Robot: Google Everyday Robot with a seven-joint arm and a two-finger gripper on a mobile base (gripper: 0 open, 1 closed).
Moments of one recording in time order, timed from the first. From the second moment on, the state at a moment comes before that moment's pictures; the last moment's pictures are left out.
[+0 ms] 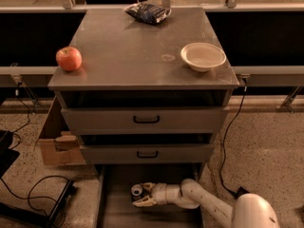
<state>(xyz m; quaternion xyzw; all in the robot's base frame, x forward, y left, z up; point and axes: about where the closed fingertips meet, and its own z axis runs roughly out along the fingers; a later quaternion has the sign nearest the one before) 0.542 0.055 0.208 -0.52 0.61 0.39 0.45</state>
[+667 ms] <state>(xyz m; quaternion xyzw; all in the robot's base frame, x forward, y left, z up) 0.541 0.057 0.208 -0.52 0.61 0.39 0.45</state>
